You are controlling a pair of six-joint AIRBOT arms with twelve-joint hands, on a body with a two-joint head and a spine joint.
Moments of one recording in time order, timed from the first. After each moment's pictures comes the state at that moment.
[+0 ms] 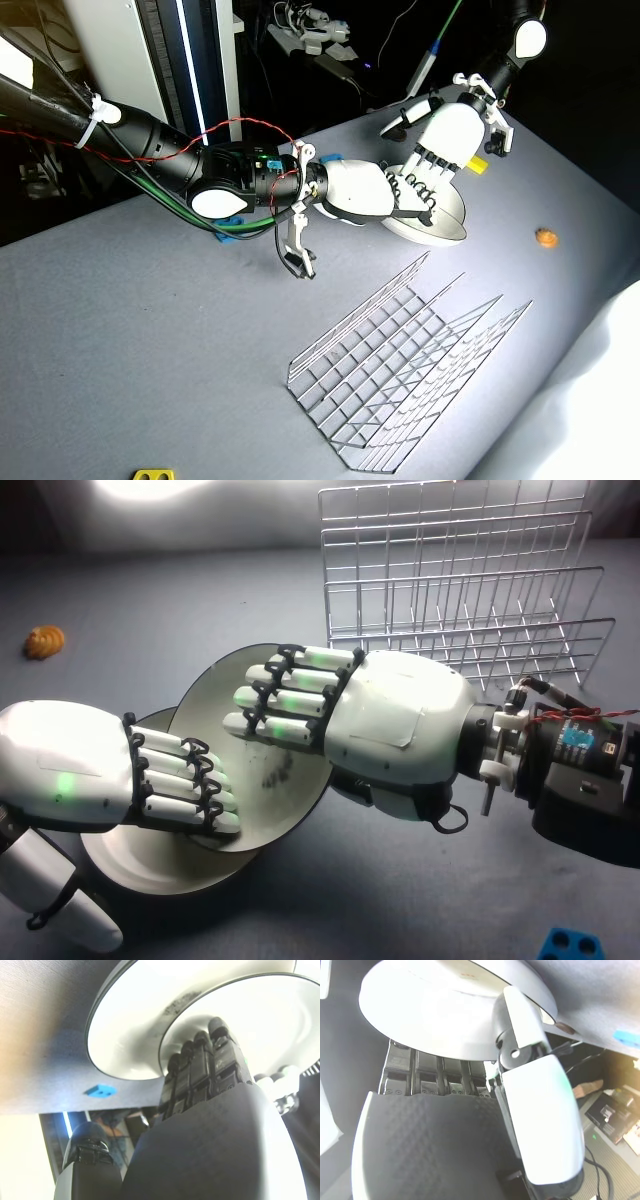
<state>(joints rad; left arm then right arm) 0.64 -0.95 1.36 1.51 -0.89 -0.13 -0.57 -1.36 1.15 -0.13 0.65 -1.25</state>
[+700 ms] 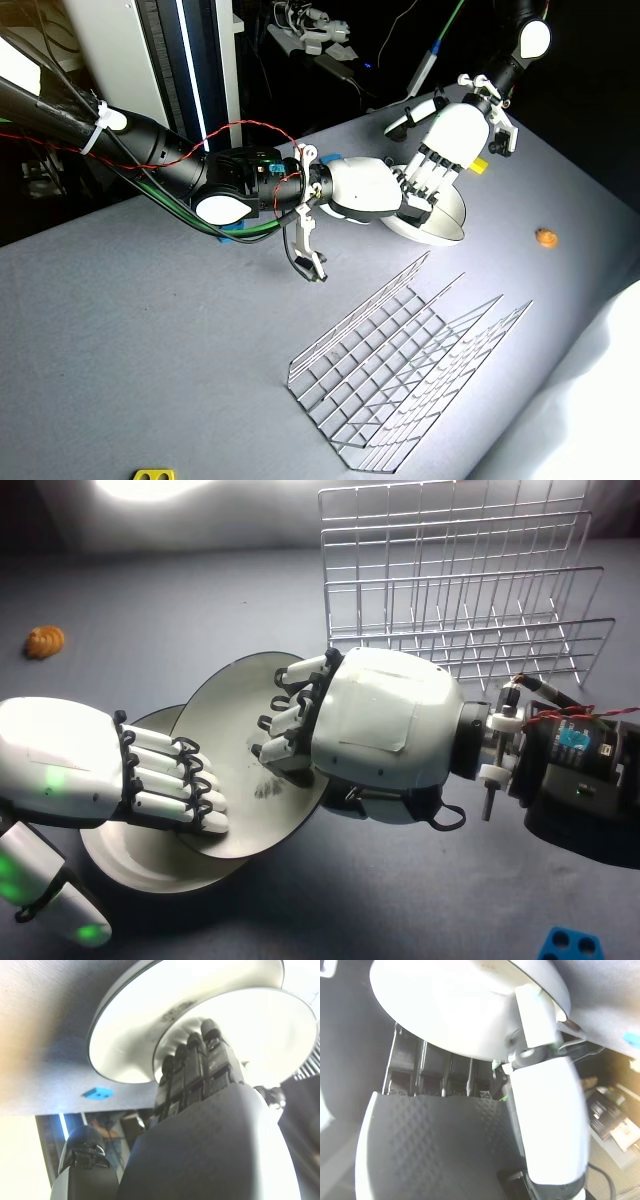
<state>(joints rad) 0.65 -0.95 1.38 1.50 -0.89 -0.14 -0.57 -1.37 1.16 -0.16 0.73 -1.26</state>
